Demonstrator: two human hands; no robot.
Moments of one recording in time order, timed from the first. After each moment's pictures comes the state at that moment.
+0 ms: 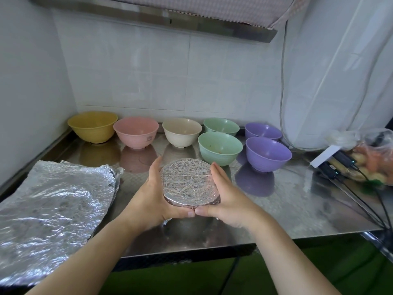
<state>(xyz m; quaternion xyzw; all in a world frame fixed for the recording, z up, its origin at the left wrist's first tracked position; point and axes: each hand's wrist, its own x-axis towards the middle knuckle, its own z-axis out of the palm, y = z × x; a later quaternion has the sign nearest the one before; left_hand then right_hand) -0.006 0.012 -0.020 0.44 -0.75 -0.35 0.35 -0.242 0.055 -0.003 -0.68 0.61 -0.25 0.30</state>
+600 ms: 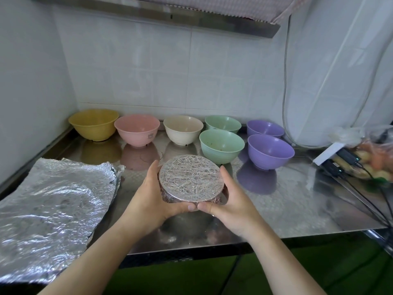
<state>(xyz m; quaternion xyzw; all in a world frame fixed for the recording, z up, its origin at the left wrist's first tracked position) -0.008 0.028 -0.018 0.47 -0.71 -0.35 0.39 -0.237 0.069 -0.029 -0.63 0.54 -0.45 0.34</state>
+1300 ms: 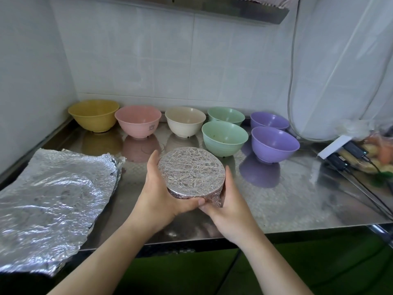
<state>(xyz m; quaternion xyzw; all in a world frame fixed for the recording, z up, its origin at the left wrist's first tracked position) -0.023 0.032 -0.037 0.46 -0.68 -0.36 0.45 -0.213 0.081 -0.044 -0.58 0.58 -0.47 0.31</state>
